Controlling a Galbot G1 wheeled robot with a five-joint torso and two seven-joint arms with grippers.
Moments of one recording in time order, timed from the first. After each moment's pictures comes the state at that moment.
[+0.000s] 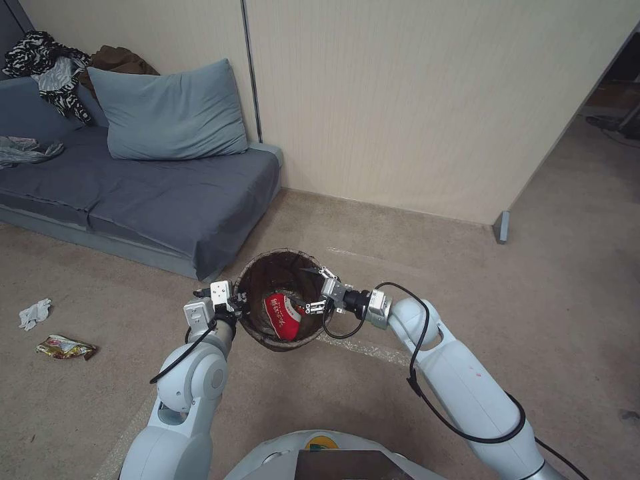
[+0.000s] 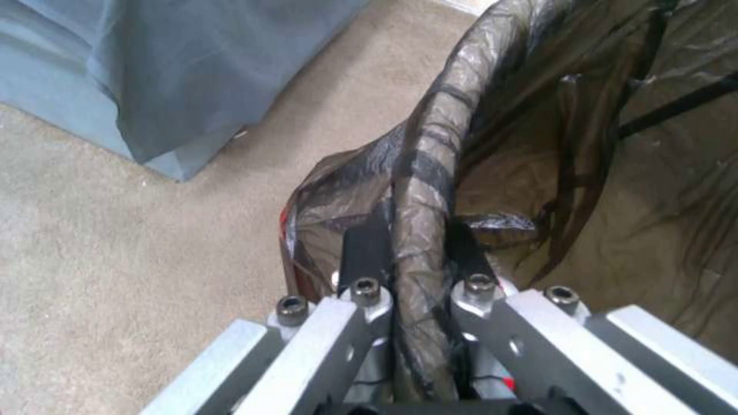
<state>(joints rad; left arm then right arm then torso) 1.42 -1.46 -0.47 -2.24 -0.45 0.74 -0.35 -1.00 1.16 0.15 1.78 0.01 0.03 -0.71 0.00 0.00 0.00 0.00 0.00</state>
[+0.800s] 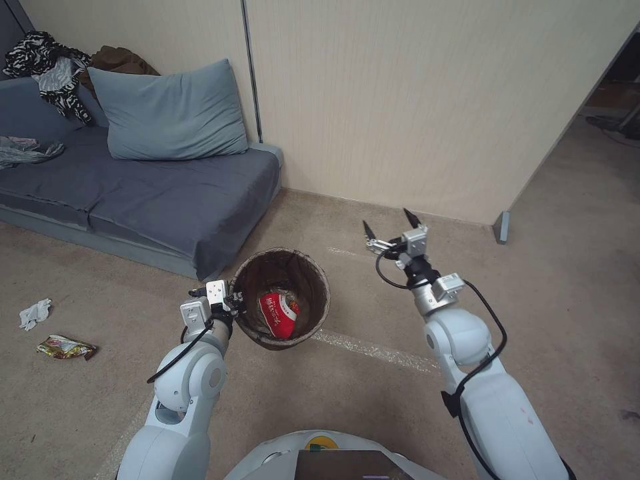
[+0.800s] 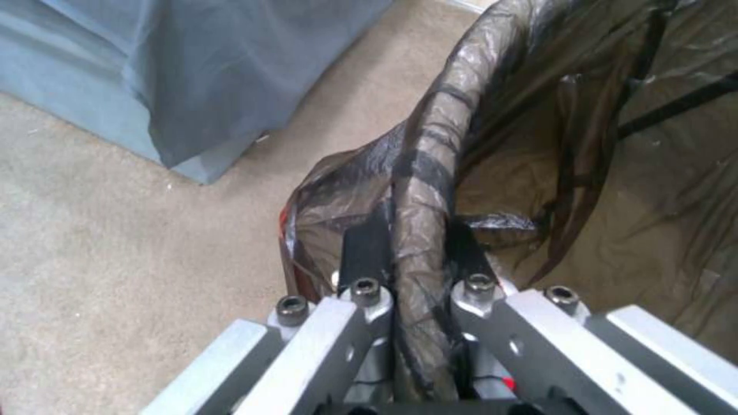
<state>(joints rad) 1.42 -1.45 -0.49 -2.24 -0.45 0.74 -0.37 -1.22 1.28 0.47 2.05 0.15 -0.05 -0.07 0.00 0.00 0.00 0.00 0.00</state>
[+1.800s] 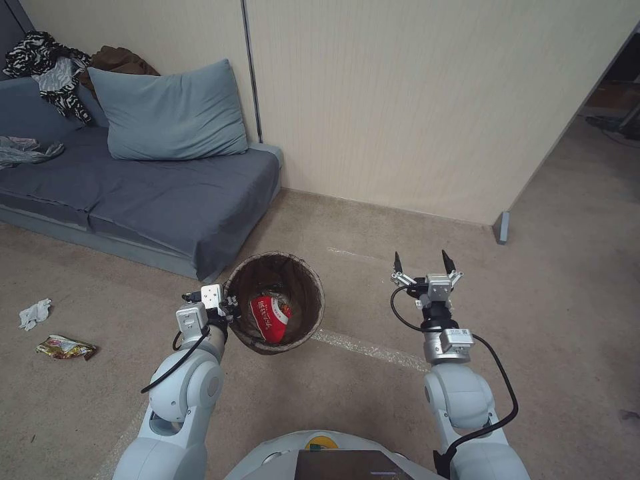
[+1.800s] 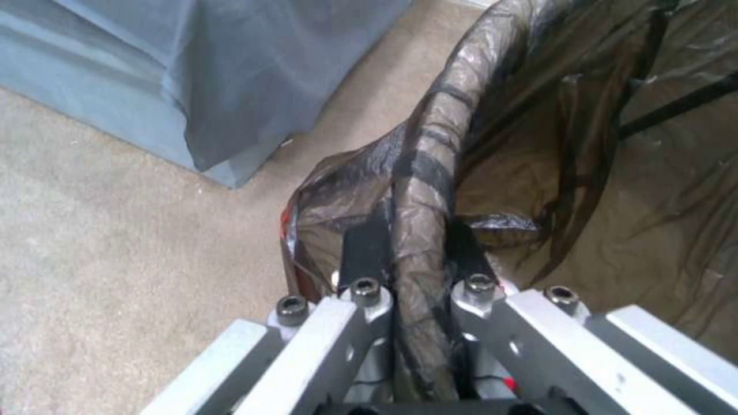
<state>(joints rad) 1.46 -1.46 -0.50 -2.27 -0.38 0.73 -0.35 -1.49 1.50 0.56 2.09 -0.08 0.10 0.07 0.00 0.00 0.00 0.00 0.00</state>
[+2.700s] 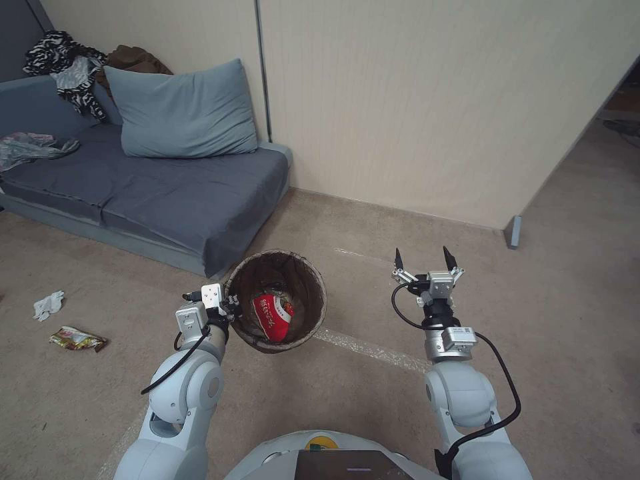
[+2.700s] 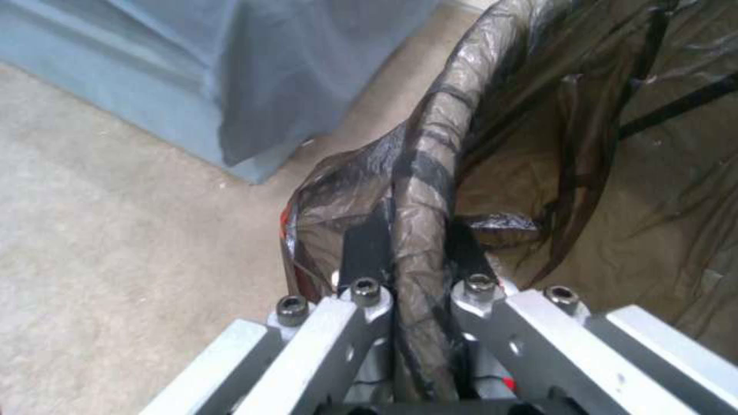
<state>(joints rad) 1.46 -1.47 -0.49 -2.28 -0.39 0.73 -0.36 -1.48 1.50 0.56 2.11 -0.07 0.10 0.06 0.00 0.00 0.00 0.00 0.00</state>
